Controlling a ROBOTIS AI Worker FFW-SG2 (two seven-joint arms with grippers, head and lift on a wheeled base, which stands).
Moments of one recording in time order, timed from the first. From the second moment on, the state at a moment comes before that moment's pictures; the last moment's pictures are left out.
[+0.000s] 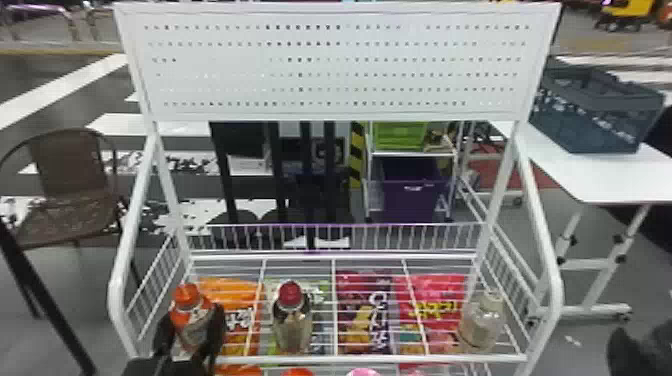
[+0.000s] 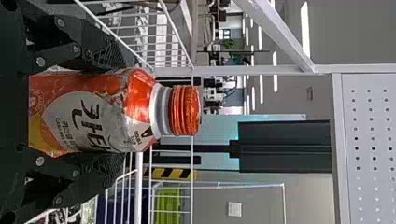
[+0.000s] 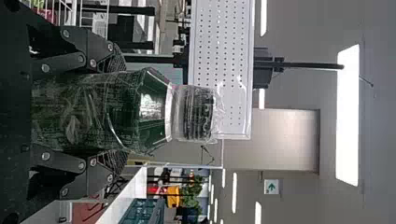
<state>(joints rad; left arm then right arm) 0.10 0.28 -0.28 -1.31 0.25 -0.40 0.32 1.00 0.00 -0.21 -2.48 -0.16 -0.23 0.19</state>
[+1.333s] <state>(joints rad) 0.69 0.34 0.03 -2.41 0.25 0.14 0.39 0.99 0.00 -0.20 -2.47 -0.18 -0.24 0.19</state>
